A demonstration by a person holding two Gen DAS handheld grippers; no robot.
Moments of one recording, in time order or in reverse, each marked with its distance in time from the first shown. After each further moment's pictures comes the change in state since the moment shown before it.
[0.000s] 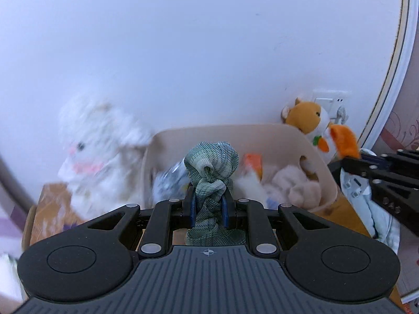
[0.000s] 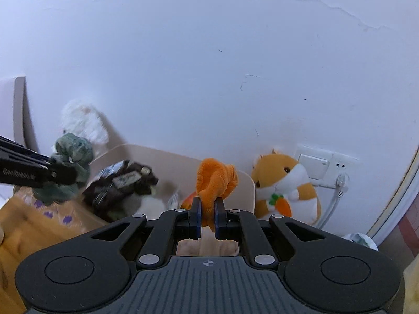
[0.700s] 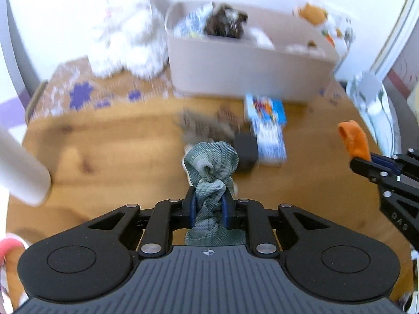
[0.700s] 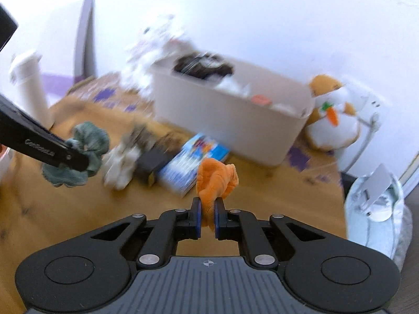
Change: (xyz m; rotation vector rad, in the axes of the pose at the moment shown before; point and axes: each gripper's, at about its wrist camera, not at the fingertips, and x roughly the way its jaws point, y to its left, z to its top) left arm -0.047 0.007 -0.168 -0.118 0.276 0.030; right arm -0.076 0.056 -0.135 -0.131 0.158 0.114
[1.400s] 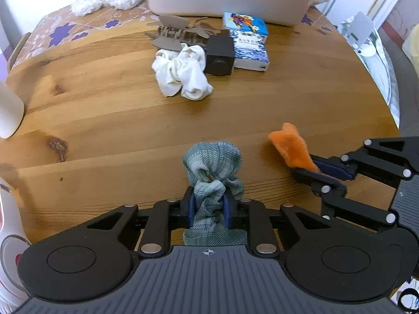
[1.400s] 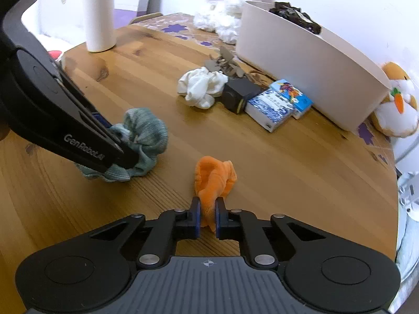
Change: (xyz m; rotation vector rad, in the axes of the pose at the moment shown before) left arm 0.024 -0.025 -0.087 0.028 0.198 -0.022; right arm 0.014 0.080 -0.073 -0.223 0.193 0.158
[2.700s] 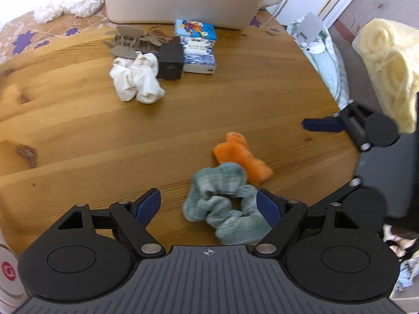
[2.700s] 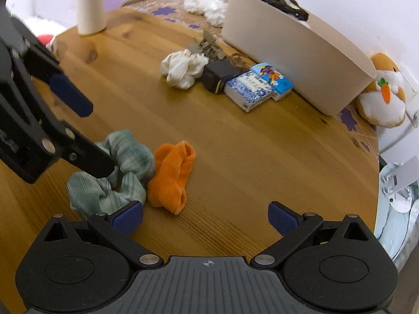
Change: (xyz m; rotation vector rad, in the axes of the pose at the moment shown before) left arm -0.026 -0.001 -0.006 0.071 0.000 -0.242; right arm -0.012 -0.016 -0.006 -0.055 0.108 -0.039
